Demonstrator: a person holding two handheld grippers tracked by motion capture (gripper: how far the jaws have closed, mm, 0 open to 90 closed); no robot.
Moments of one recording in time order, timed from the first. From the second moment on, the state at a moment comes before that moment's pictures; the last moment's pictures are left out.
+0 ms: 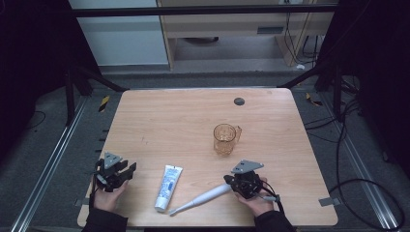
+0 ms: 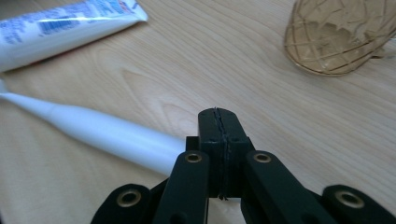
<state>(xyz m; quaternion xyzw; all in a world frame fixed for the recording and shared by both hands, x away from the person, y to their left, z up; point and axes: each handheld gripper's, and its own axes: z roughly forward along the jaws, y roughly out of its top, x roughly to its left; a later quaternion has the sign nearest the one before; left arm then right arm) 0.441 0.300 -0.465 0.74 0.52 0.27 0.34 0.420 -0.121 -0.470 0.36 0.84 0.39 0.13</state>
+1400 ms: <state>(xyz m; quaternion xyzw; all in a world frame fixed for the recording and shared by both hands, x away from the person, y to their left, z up) 0.441 0.301 -0.463 0.74 0.52 0.27 0.33 0.385 -0.018 -0.492 0.24 0.88 0.41 0.02</state>
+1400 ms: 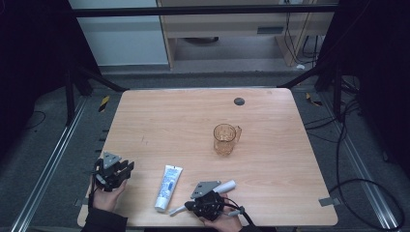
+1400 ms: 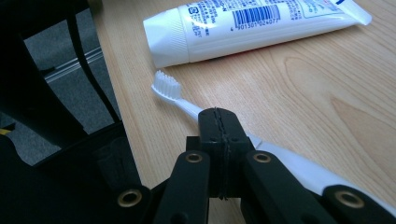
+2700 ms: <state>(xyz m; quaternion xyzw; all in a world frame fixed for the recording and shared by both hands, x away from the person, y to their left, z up) 0.441 0.301 -0.462 0.74 0.52 0.27 0.34 0.403 -0.031 -0.496 0.28 0.88 0.39 0.05</state>
